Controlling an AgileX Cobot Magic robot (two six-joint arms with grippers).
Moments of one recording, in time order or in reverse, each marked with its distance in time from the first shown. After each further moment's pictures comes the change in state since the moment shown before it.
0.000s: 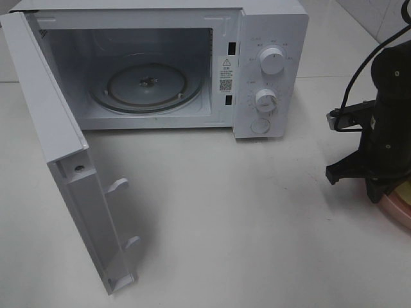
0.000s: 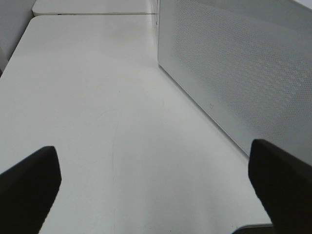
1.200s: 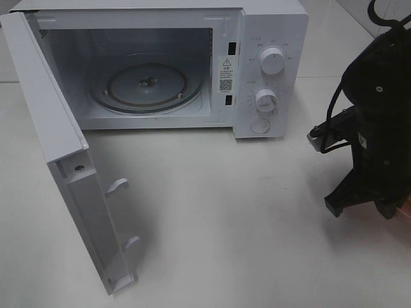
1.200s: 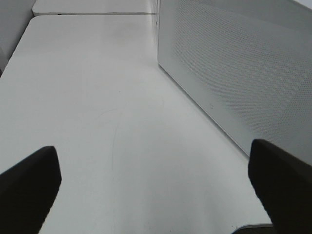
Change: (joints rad) left arm 0.000 0.000 0.000 0.000 0.000 0.000; right arm 0.250 -0.143 0.101 -0.146 0.195 0.117
